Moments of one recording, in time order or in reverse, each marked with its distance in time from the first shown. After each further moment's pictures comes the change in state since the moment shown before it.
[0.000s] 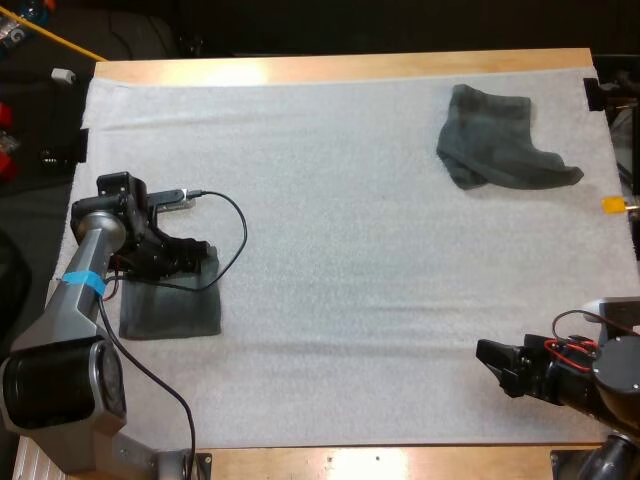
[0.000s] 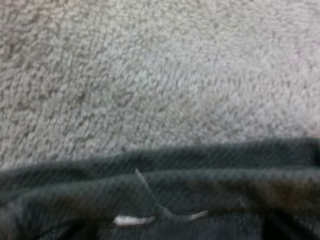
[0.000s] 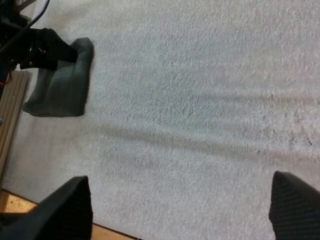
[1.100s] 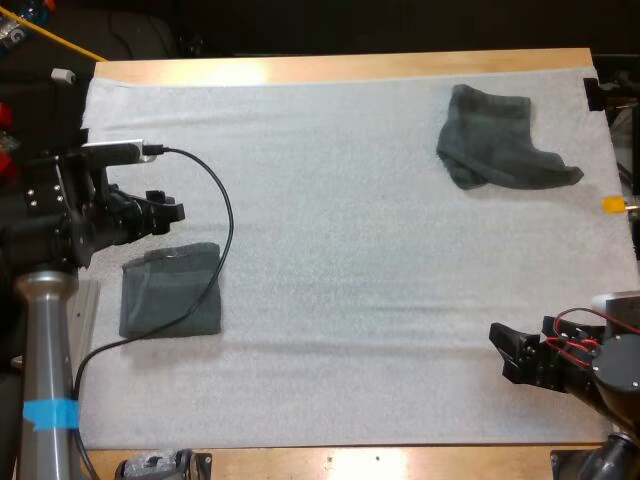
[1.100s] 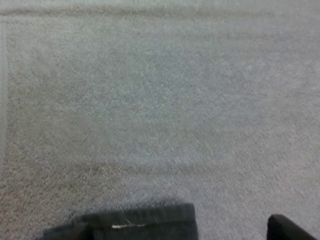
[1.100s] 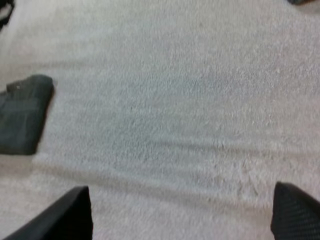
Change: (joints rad) left arm 0.001 -0.536 -0.108 0.112 0.083 0.006; right arm 0.000 0.013 0.000 -0.005 0.159 -0.107
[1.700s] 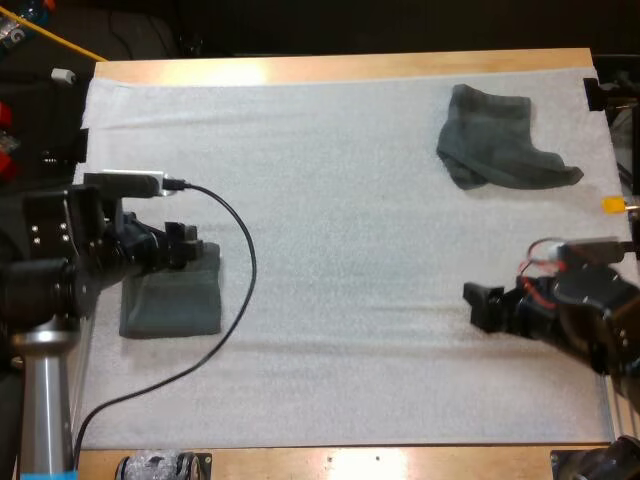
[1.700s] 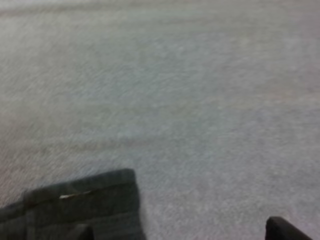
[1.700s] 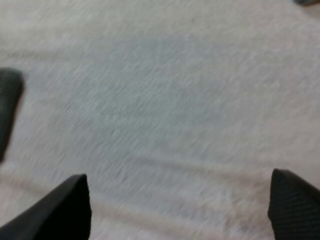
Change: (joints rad) left arm -0.112 -0.187 0.000 0.154 0.032 -0.001; right arm -0.311 0.211 0.000 -0.178 -0.218 -0.219
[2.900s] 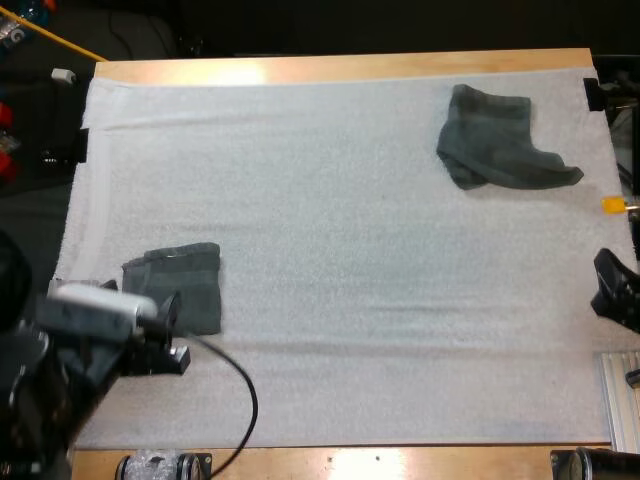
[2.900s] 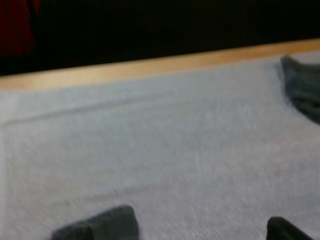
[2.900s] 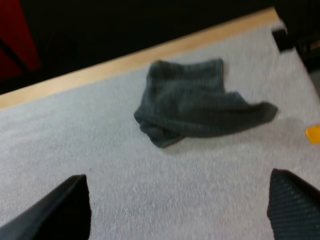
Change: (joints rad) left arm -0.021 -0.504 0.010 0.104 -0.017 0.035; right arm -0.668 -0.317 0.000 0.011 -0.204 -0.265
